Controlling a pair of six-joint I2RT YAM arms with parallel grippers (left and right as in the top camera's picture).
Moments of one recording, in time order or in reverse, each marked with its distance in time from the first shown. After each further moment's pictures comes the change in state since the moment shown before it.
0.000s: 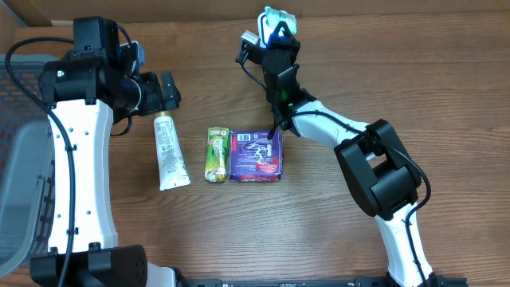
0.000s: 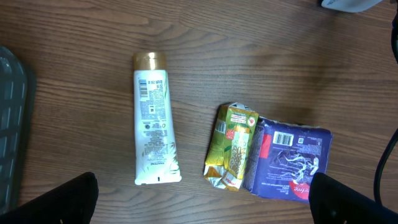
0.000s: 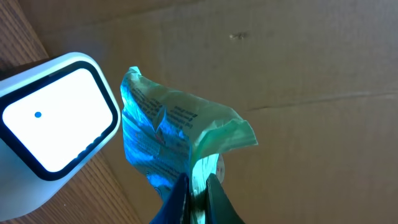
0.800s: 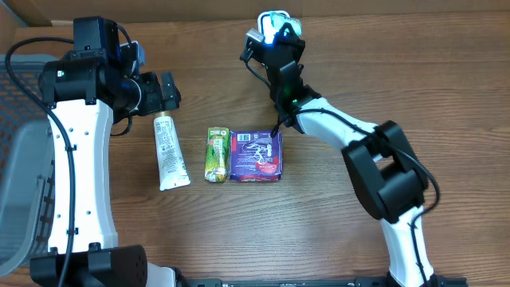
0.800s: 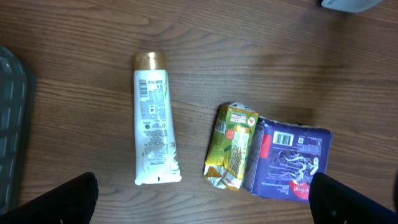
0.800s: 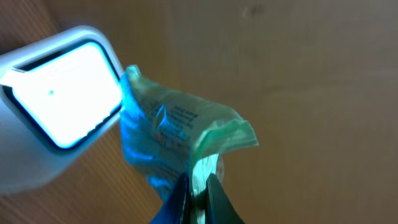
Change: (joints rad) left arm 0.000 0.000 0.000 0.000 0.001 0.000; right arm -0.010 -0.071 -0.001 -0.196 0.023 0.105
